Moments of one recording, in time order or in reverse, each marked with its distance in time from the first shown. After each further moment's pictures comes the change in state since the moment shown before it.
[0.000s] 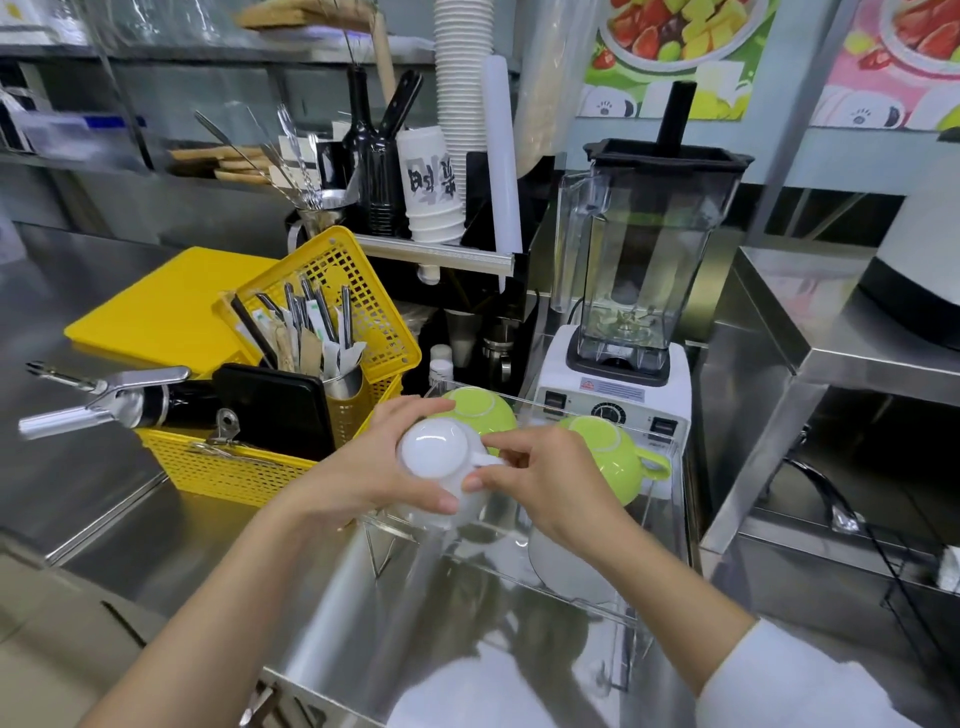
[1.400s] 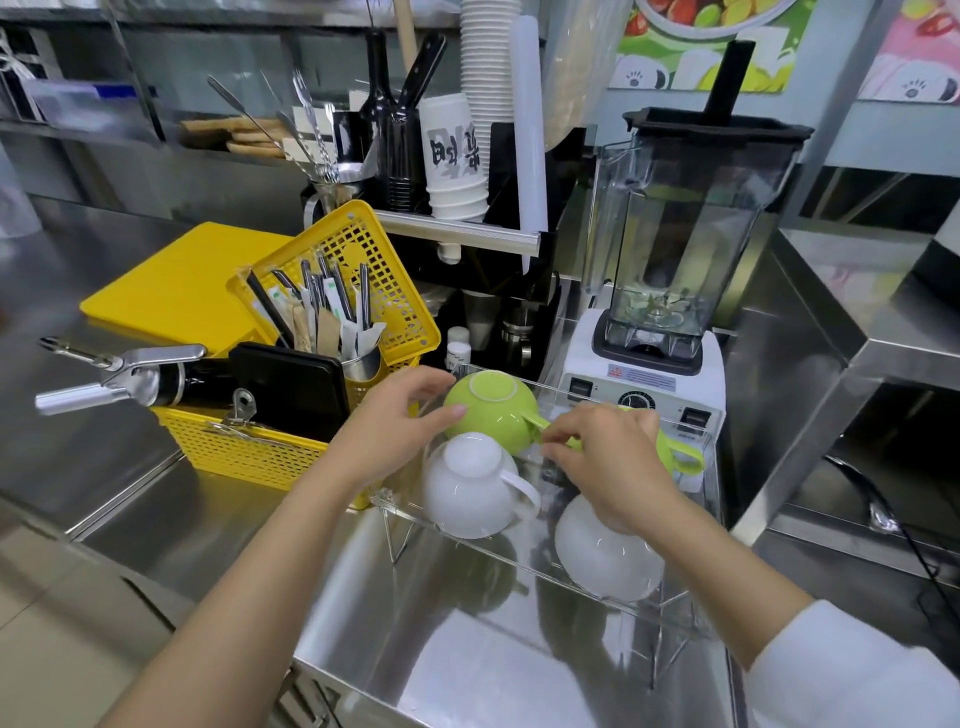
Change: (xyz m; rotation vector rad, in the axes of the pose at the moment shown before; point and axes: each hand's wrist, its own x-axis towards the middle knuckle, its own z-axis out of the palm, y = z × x) left_hand 0.033 -0.023 -0.011 0.176 0.273 0.141; right_hand 0.015 0.032 -0.007 -0.469 0.146 -0.034
